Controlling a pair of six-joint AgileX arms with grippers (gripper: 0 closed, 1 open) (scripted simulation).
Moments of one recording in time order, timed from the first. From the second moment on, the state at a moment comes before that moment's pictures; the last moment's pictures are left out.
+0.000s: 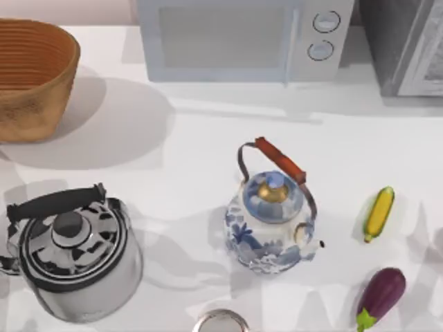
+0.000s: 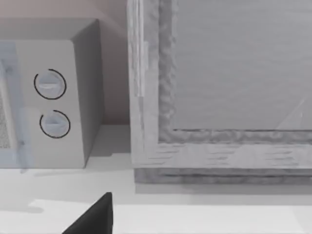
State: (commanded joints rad) left arm 0.37 1.88 1.28 -0.97 0.00 1.18; right arm 0.00 0.00 0.00 0.00 0.00 0.00
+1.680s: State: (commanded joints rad) left arm 0.36 1.89 1.28 -0.95 0.00 1.17; right arm 0.00 0.00 0.00 0.00 0.00 0.00
